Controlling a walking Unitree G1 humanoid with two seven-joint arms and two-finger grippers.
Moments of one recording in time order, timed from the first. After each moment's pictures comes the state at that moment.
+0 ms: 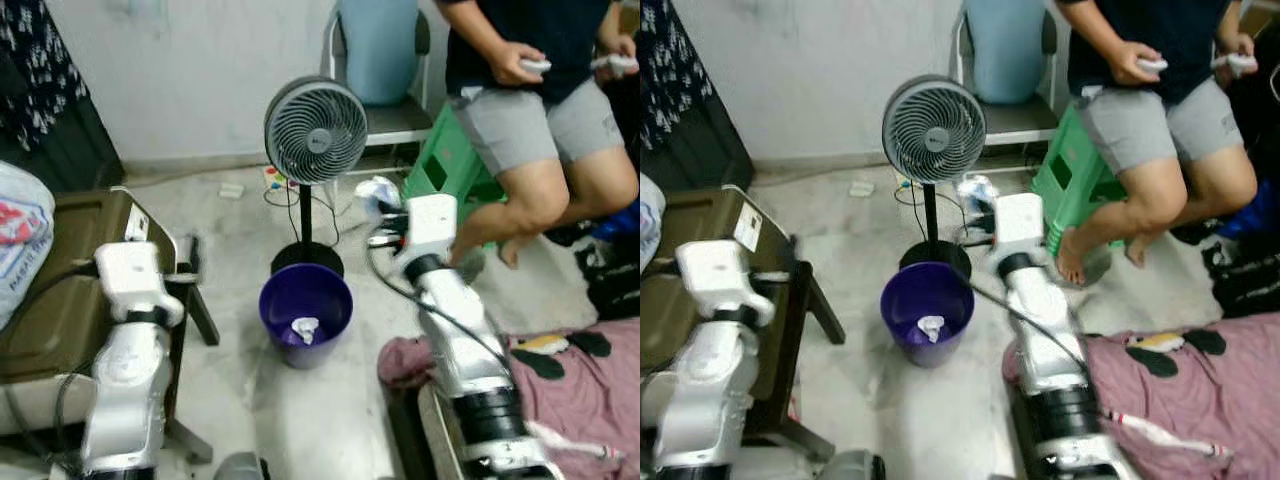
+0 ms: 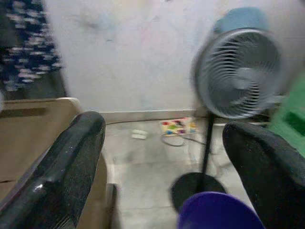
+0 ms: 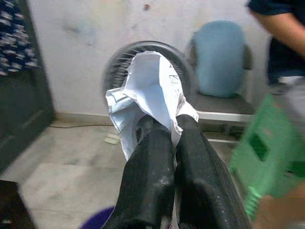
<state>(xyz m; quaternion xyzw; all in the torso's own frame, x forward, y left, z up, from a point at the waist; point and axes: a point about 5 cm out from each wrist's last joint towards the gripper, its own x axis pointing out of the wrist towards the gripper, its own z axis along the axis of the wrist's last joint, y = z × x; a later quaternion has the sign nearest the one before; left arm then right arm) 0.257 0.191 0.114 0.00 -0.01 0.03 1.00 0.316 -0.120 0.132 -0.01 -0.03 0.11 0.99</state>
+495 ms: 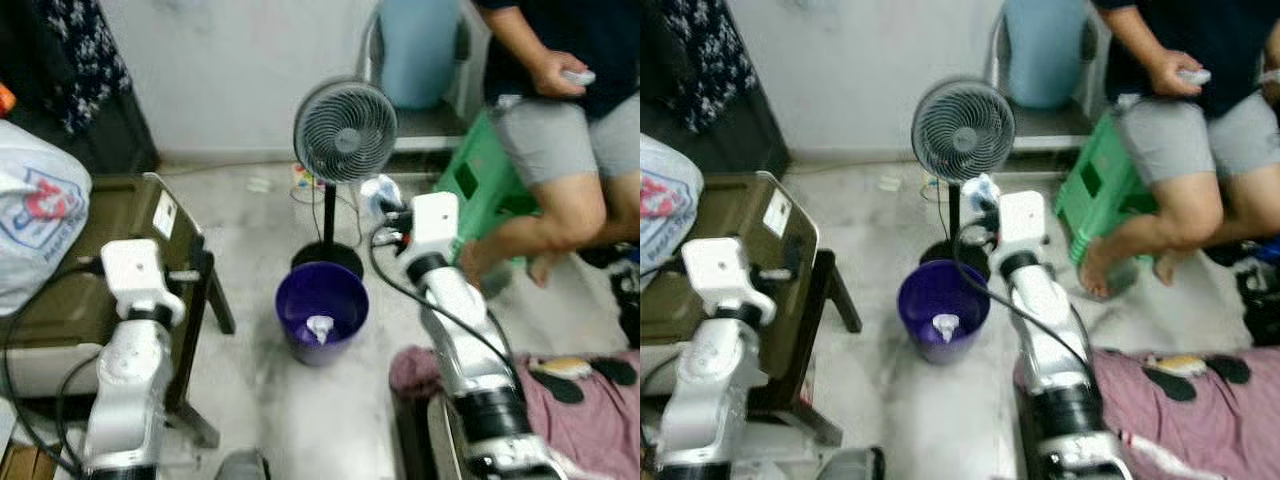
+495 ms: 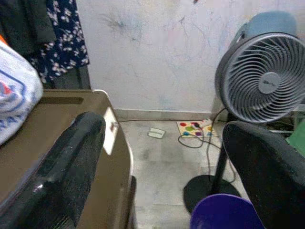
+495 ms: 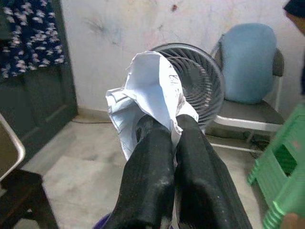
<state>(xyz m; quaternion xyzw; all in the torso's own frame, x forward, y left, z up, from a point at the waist) 0.258 0.192 0.115 0.00 -0.01 0.03 1.00 0.317 -0.119 0.132 -0.01 -0.03 0.11 0.99</state>
